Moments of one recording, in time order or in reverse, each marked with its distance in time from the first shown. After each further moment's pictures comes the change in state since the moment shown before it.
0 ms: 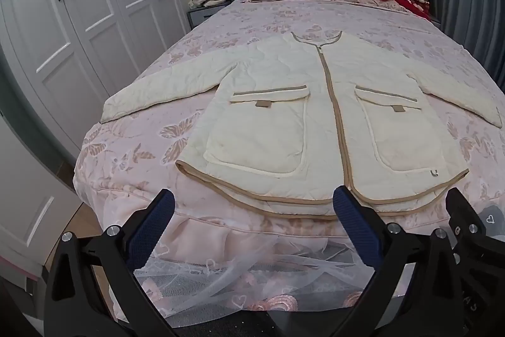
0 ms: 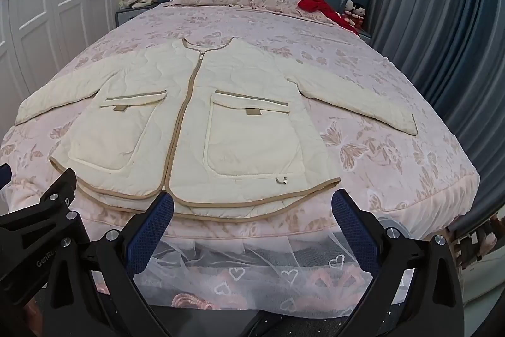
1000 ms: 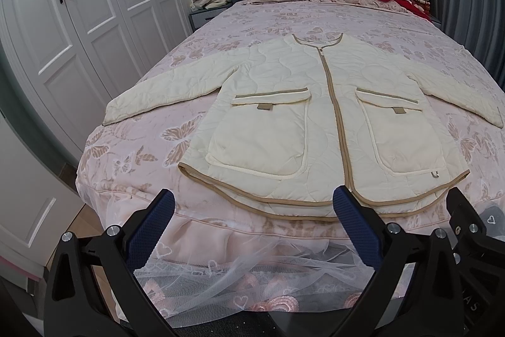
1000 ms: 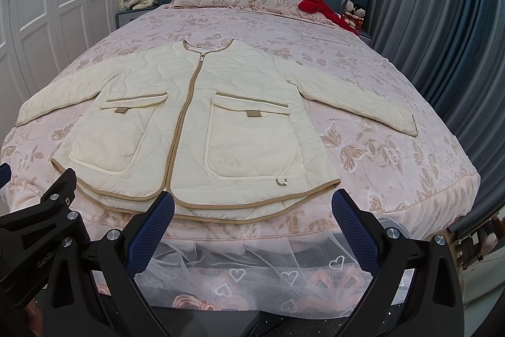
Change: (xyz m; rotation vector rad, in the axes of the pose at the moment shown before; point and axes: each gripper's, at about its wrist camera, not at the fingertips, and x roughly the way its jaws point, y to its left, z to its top) left arm 0.000 0.000 0.000 0.001 -0.003 0.001; right arm -0.002 0.000 0.001 0.005 -0.005 0.002
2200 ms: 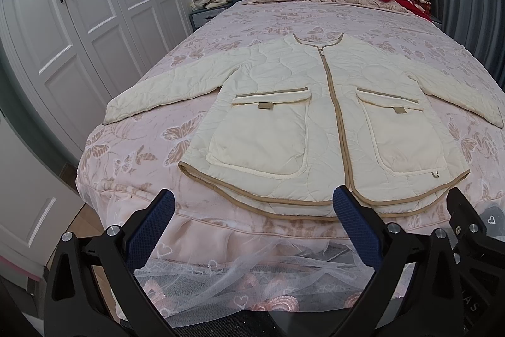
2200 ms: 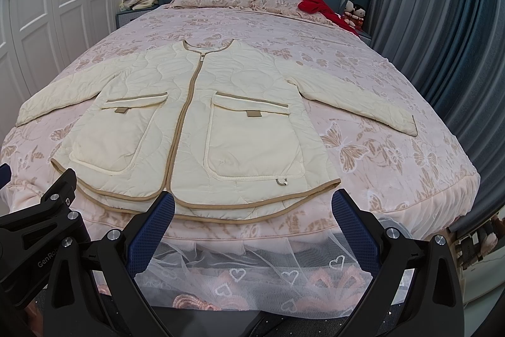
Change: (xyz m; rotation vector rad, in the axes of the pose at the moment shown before) left arm 0.000 0.000 0.000 0.002 -0.003 0.004; right arm 0.000 0.000 0.000 0.001 -0.001 0.000
